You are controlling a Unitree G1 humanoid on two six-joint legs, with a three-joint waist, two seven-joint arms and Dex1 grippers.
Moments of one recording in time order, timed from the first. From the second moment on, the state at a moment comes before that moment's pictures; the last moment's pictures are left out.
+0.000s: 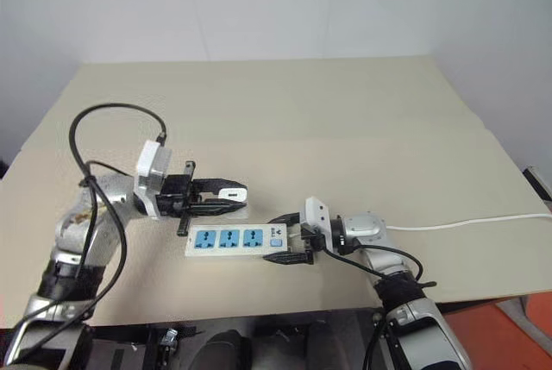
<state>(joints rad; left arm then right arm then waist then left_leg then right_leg) -0.41 0.53 0.02 -0.13 -0.67 0.36 -1.28 -0.46 -0.36 0.27 0.40 0.25 -0.13 1.33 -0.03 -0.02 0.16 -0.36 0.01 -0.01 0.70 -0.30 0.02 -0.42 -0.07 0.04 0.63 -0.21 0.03</state>
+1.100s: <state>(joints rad) -0.42 0.45 -0.13 0.15 -0.47 0.14 -1.43 -0.44 -0.36 0.28 0.37 0.25 -0.13 1.30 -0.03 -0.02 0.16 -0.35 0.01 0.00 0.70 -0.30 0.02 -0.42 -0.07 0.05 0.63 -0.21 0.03</state>
